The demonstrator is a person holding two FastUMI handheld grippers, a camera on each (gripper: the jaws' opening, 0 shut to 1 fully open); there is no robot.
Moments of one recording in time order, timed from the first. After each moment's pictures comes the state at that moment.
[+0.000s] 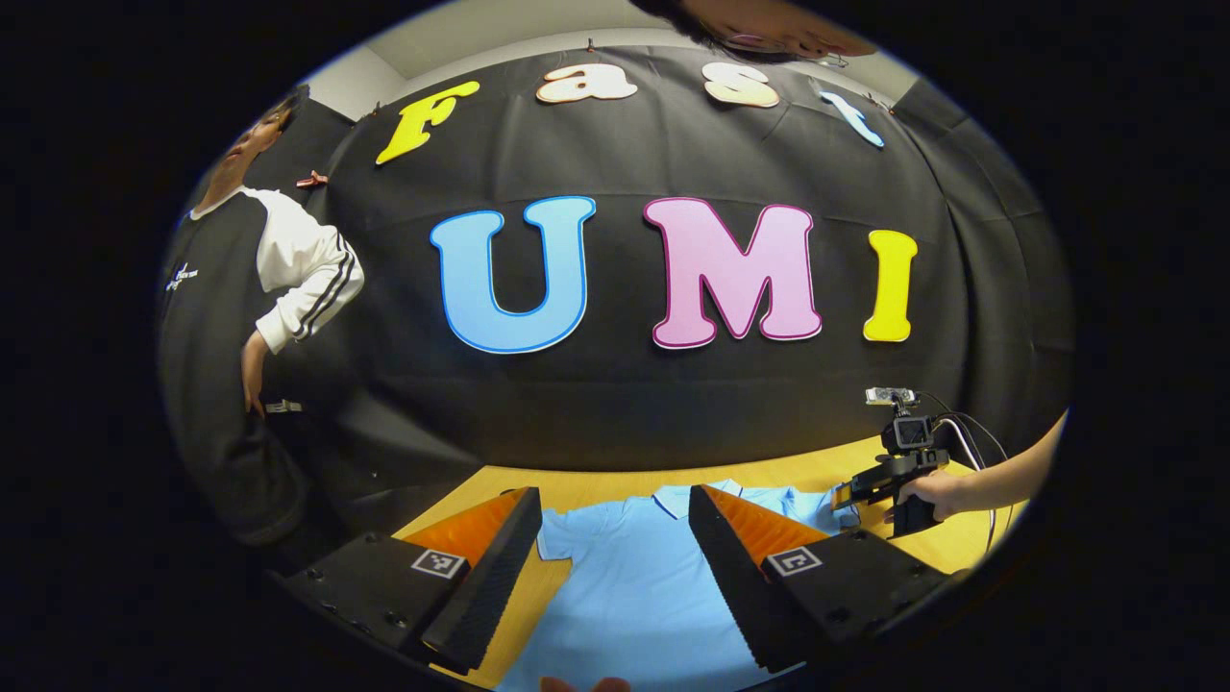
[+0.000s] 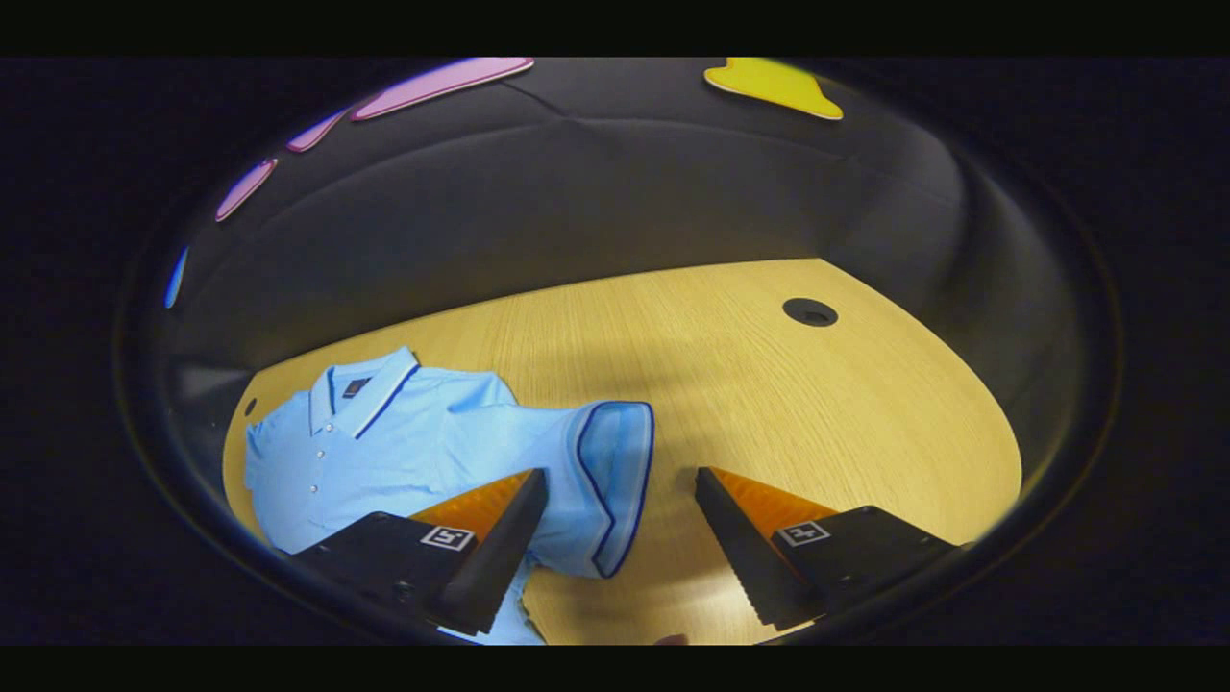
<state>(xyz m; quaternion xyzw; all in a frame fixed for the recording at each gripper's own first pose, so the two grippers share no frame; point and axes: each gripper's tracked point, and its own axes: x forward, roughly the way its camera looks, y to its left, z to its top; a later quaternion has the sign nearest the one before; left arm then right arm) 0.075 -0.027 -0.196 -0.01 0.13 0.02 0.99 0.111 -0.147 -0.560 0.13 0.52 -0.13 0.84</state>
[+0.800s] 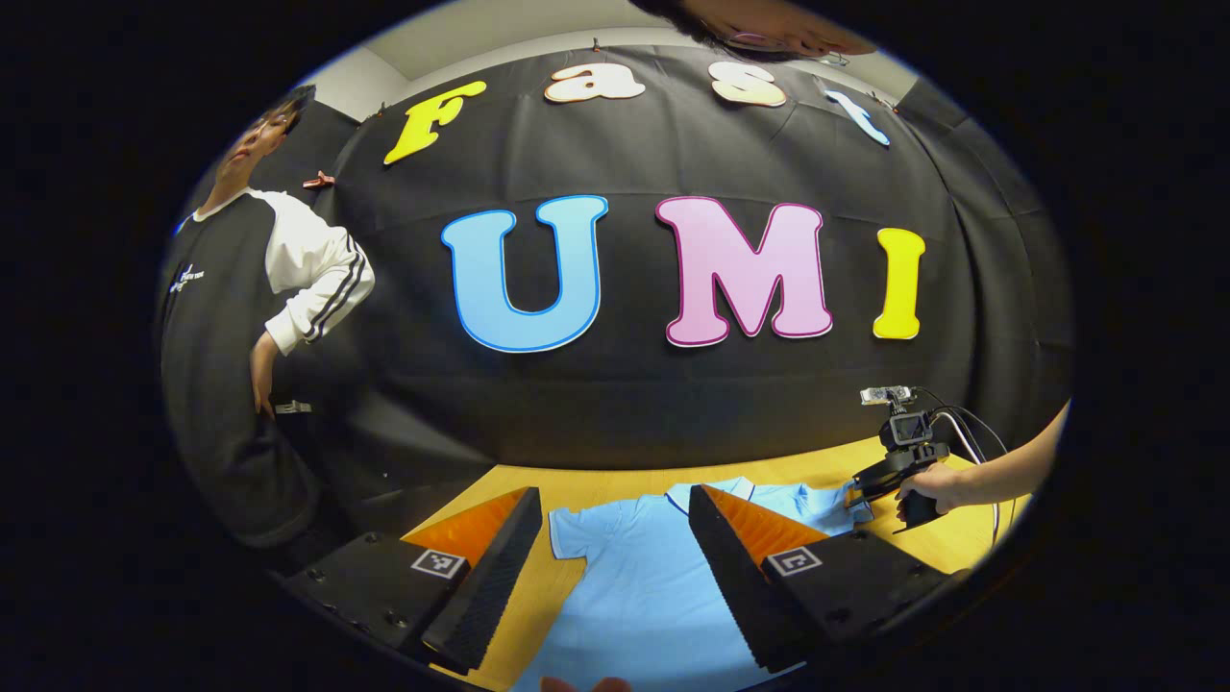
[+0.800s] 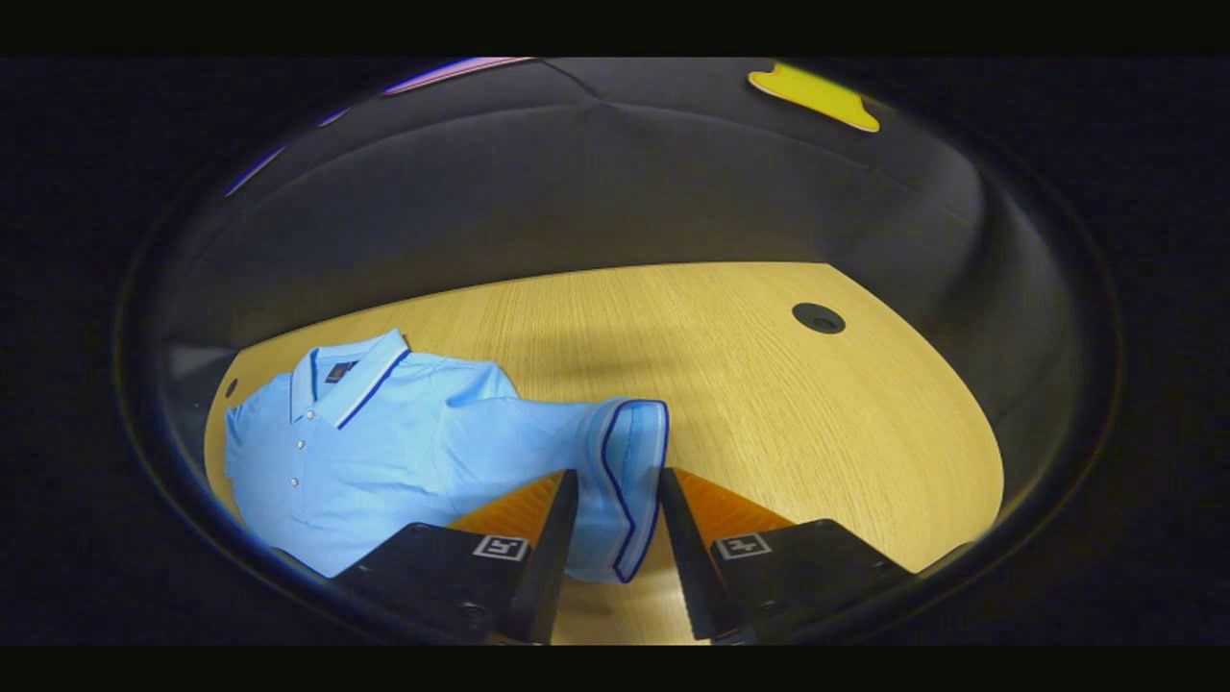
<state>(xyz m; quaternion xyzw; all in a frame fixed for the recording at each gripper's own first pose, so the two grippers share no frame) 0.071 -0.011 -0.199 -0.01 0.13 0.03 0.99 0.117 -0.137 -0.571 0.09 0.54 -0.14 0.82</state>
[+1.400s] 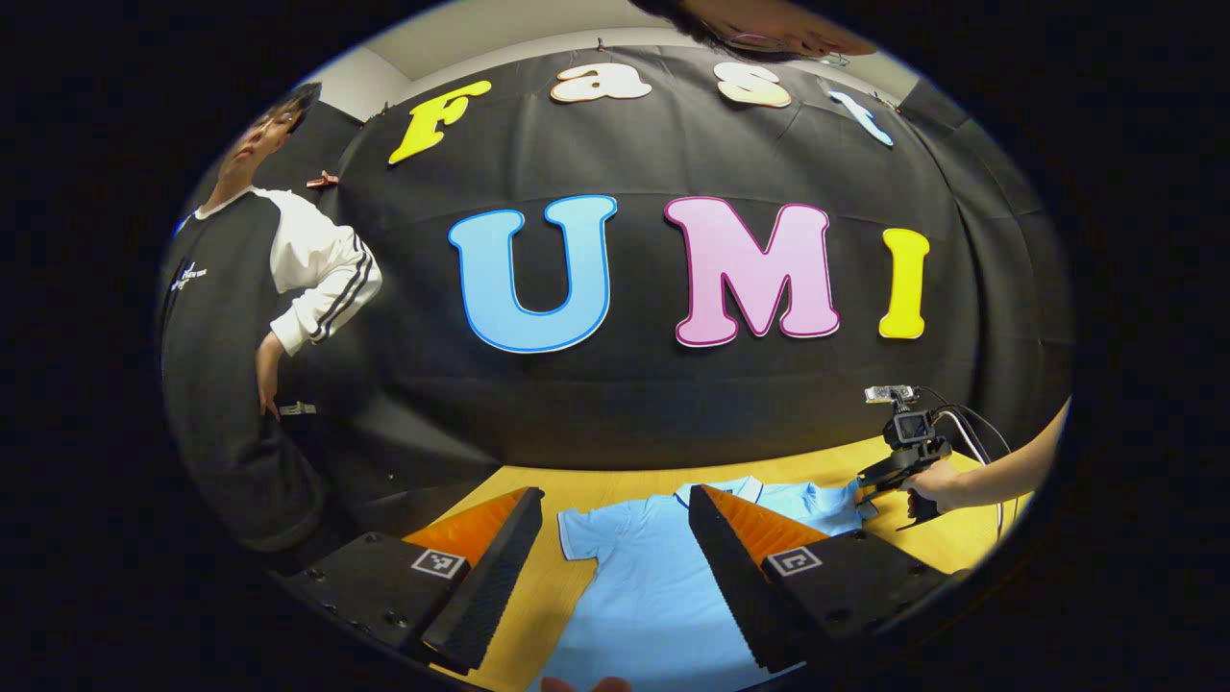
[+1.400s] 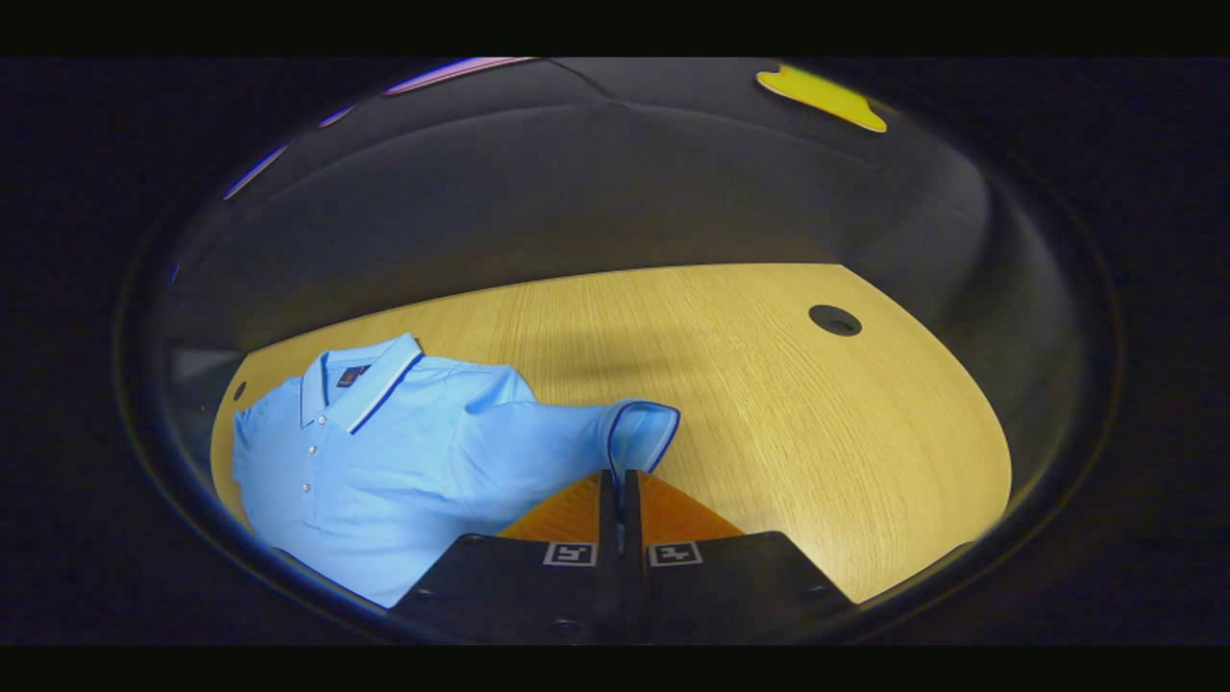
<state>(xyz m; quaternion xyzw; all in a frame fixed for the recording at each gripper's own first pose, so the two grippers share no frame) 0.072 0.002 -0.200 -0.01 0.13 0.03 0.99 0.125 -0.126 -0.567 0.10 0.54 -0.12 0.83</state>
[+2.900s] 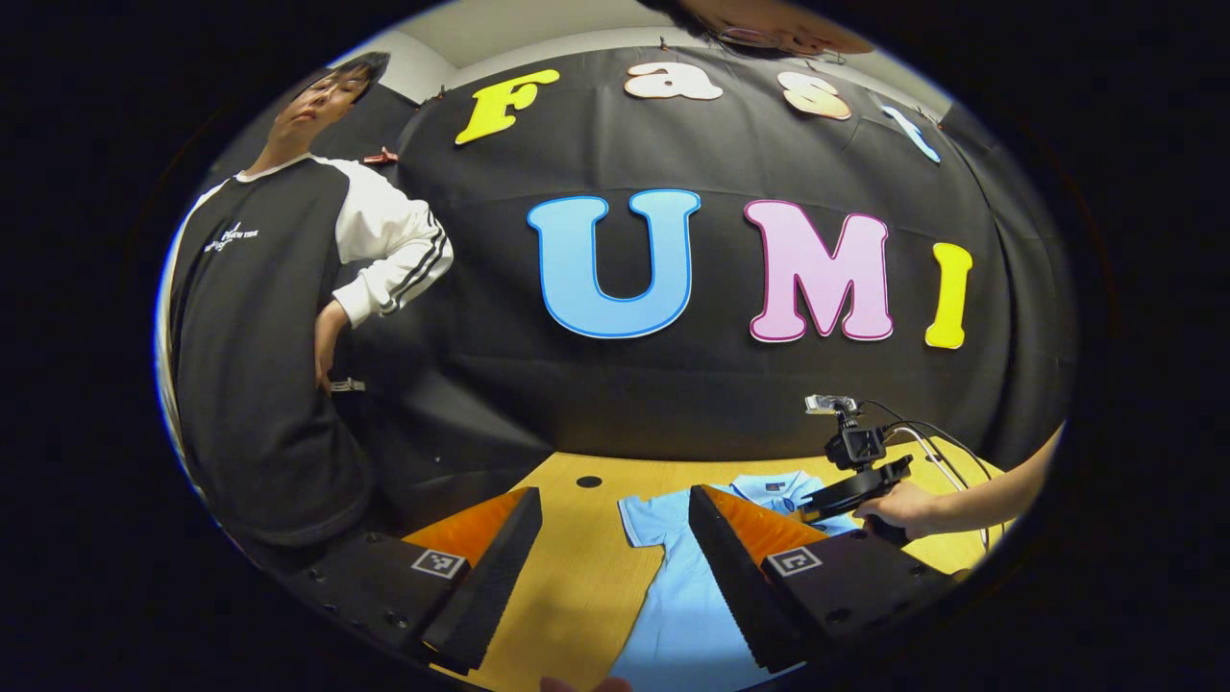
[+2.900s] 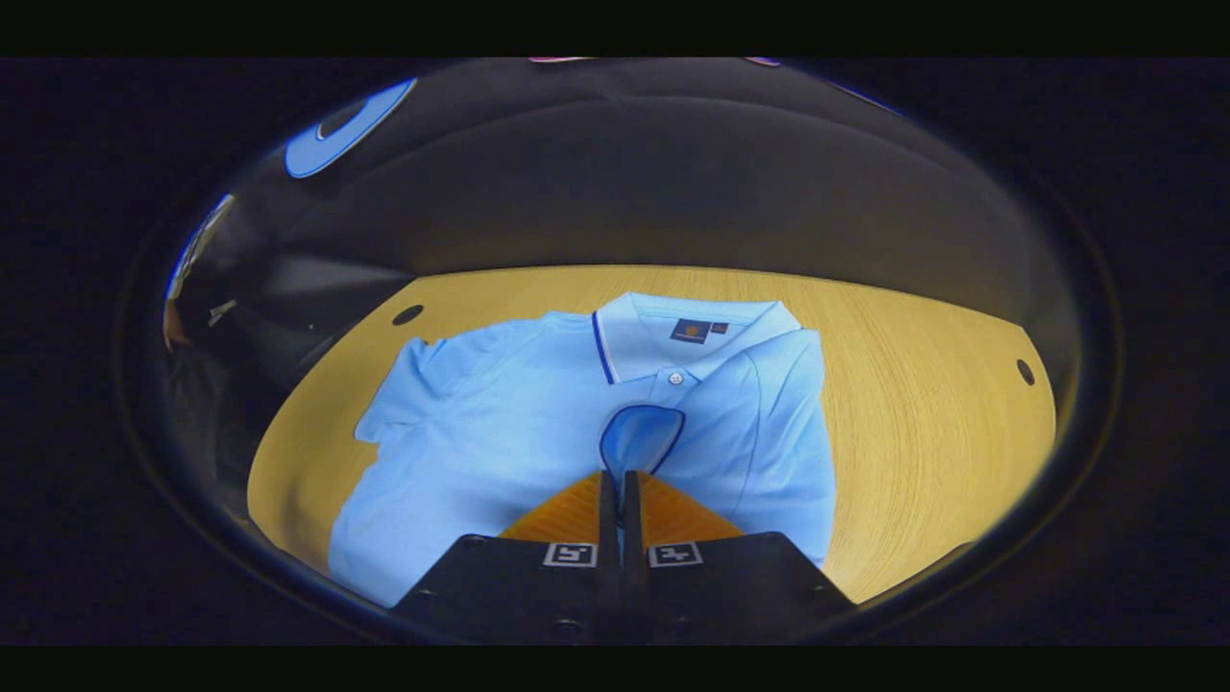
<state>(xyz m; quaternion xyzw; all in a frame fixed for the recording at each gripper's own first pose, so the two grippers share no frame) 0.047 0.096 -0.211 -0.04 0.13 0.08 0.99 0.141 0.146 -0.540 0.09 0.54 0.09 0.83</state>
